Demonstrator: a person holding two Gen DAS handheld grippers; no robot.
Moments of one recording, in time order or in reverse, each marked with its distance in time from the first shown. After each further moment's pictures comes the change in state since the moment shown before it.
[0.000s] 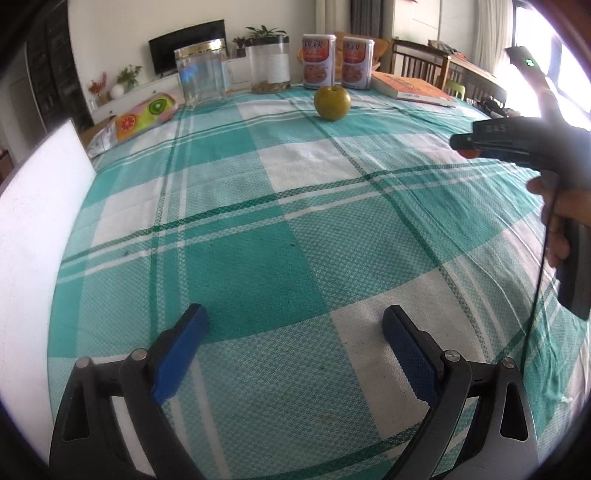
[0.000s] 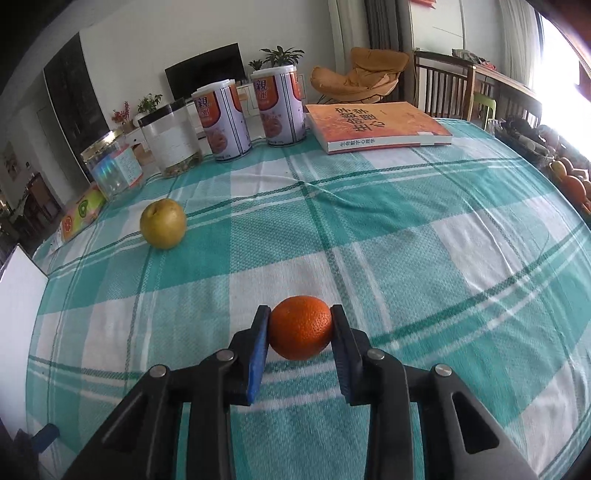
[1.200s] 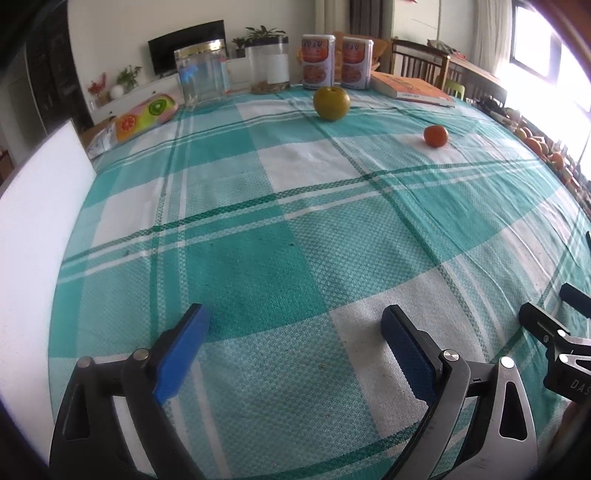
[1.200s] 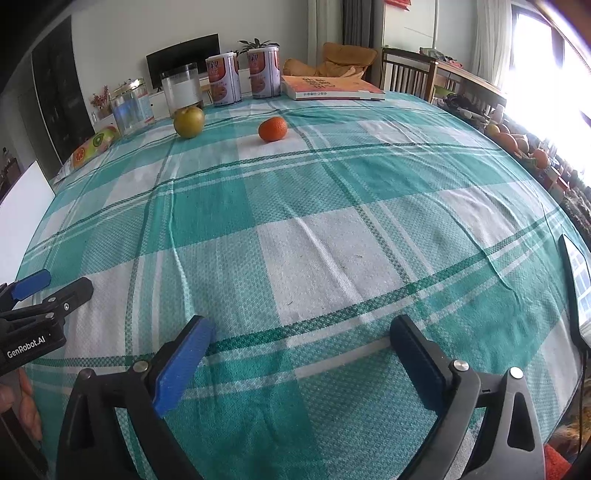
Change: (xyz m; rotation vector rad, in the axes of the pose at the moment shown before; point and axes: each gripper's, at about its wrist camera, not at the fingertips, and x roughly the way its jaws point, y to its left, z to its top) left arm -0.001 0.000 0.000 -0.001 0.000 -0.001; right arm -0.082 0.019 -0.146 -0.010 0.035 -0.182
